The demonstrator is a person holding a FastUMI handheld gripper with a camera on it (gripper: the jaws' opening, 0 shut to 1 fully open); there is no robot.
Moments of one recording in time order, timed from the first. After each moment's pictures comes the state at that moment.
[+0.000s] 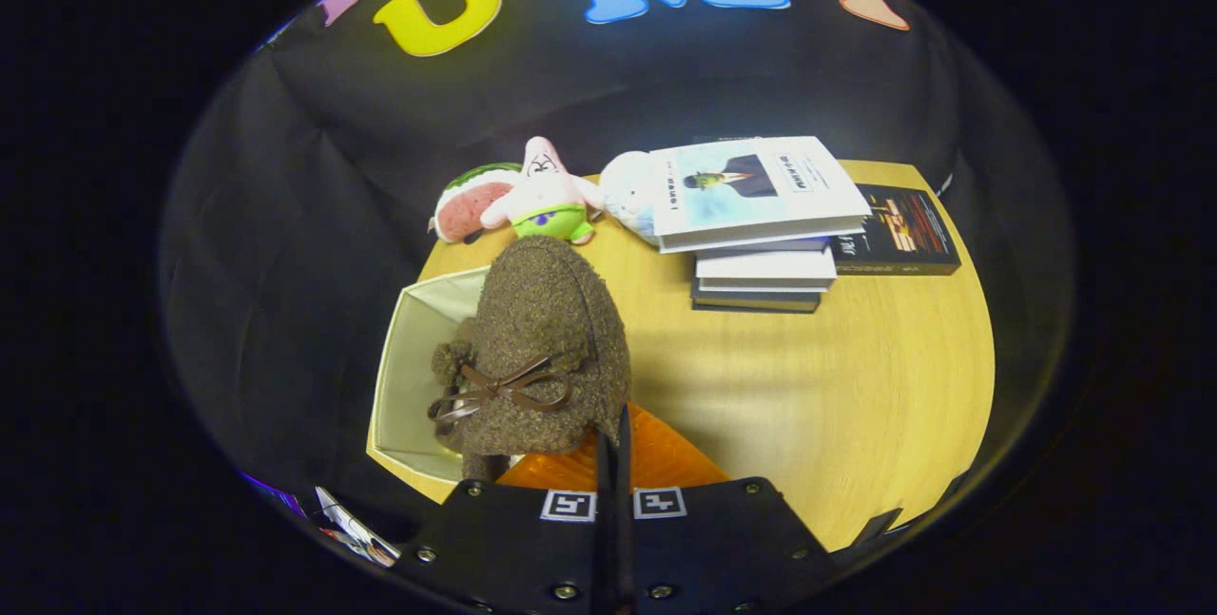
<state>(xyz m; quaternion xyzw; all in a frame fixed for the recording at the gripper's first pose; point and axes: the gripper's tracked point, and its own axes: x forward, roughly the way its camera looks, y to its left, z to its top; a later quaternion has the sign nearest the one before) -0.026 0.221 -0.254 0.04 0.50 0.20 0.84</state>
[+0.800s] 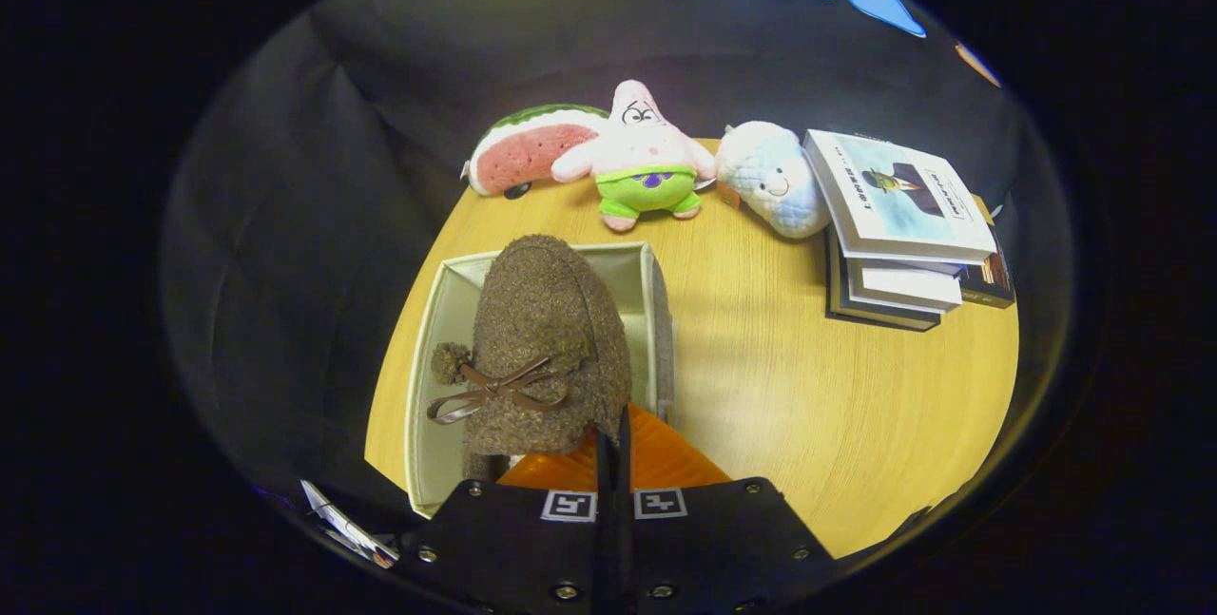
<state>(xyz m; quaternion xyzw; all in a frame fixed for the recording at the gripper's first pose) -0.022 0.375 -0.326 -0.04 0.55 0.20 0.81</state>
